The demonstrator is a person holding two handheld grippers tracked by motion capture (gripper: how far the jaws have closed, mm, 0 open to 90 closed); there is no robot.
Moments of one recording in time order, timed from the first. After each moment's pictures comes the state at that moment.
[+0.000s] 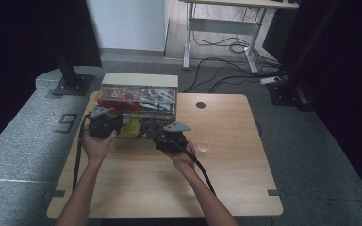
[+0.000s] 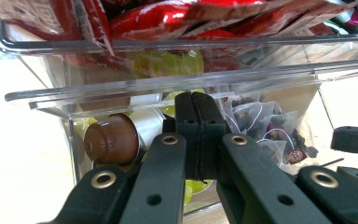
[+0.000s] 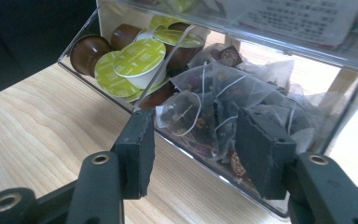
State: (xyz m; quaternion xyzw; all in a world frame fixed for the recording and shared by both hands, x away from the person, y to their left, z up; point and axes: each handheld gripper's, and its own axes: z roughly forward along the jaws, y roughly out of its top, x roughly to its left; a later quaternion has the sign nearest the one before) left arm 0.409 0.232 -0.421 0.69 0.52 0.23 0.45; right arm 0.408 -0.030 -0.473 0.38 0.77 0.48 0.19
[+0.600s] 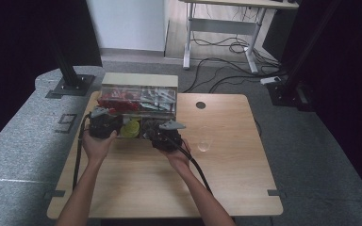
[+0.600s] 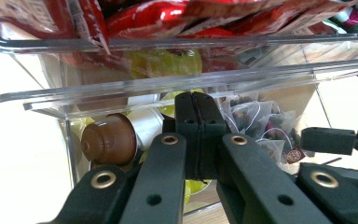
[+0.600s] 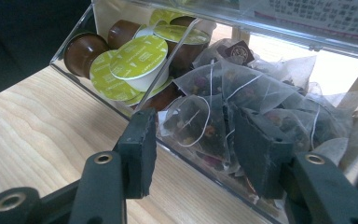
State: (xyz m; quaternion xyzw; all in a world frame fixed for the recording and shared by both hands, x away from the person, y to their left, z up) left arm 0.410 0.232 -0.422 0.69 0.52 0.23 0.45; right arm 0.421 -0.016 -0.483 0.39 0.76 0.48 0.18
